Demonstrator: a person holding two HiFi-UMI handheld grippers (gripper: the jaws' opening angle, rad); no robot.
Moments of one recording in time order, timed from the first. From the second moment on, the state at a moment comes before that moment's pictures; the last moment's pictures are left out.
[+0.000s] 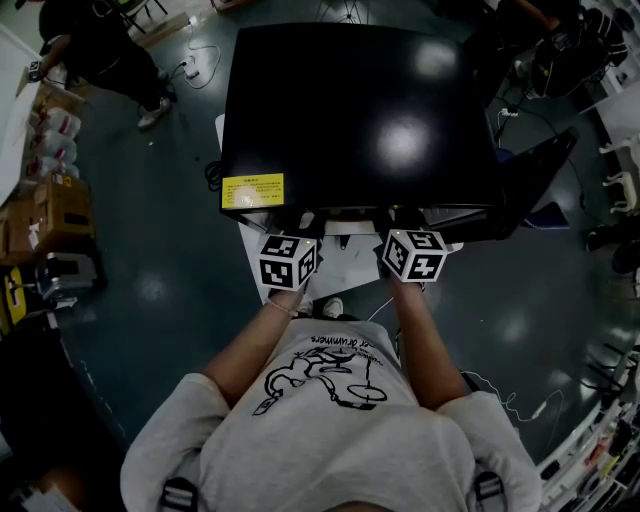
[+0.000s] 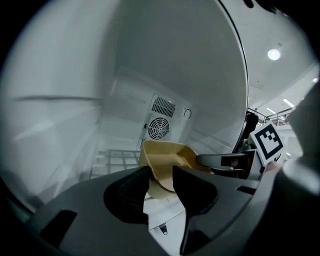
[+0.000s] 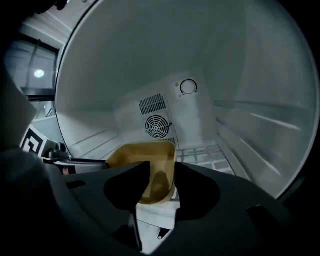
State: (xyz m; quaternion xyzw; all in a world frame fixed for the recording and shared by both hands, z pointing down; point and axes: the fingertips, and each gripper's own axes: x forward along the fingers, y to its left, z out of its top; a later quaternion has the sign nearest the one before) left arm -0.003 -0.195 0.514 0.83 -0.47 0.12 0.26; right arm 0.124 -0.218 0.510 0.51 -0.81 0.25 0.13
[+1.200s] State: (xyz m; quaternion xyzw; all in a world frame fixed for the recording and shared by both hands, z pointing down) left arm -0.006 -0.205 0.524 0.82 -0.48 0.12 0.26; right arm 0.115 -0.228 0.524 0.50 -0.81 0.26 0.15
